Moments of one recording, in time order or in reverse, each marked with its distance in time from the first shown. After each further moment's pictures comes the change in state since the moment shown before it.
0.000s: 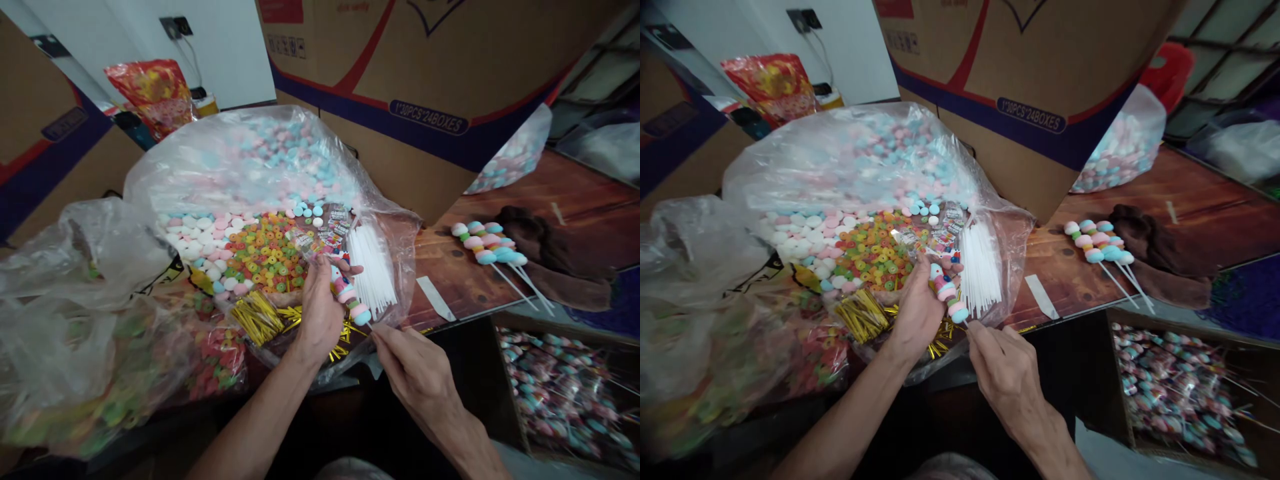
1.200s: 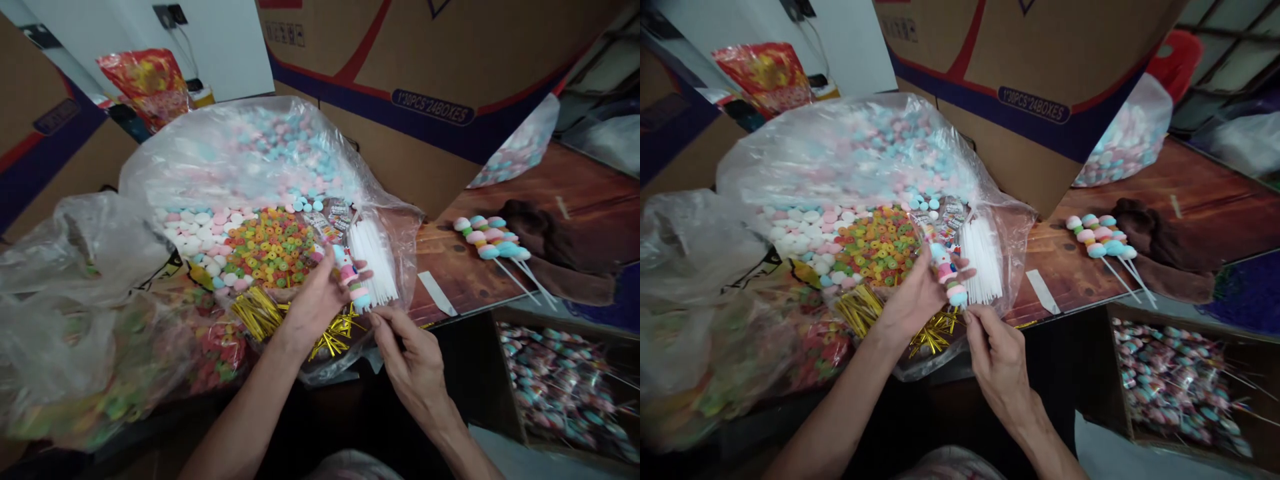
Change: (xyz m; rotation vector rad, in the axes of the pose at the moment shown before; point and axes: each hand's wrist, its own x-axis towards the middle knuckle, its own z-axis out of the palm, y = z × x) left_hand 0.007 0.020 -0.012 0.018 -0.188 -0.346; right_hand 0.006 -0.010 0.017 0.288 0.061 0.325
